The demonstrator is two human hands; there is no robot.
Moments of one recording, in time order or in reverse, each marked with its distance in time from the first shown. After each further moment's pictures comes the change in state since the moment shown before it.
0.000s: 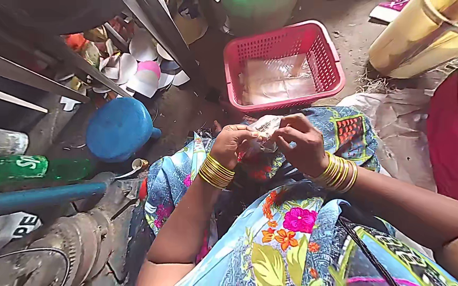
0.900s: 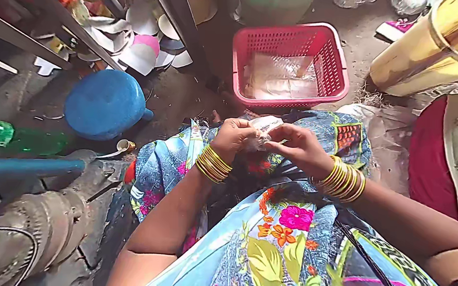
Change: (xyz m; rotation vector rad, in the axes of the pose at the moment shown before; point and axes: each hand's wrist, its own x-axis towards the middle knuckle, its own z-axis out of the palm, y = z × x) left_hand -0.007 -0.007 -0.008 0.226 0.035 0.051; right_hand 0.012 -0.025 -0.010 0.442 -0.393 0.594
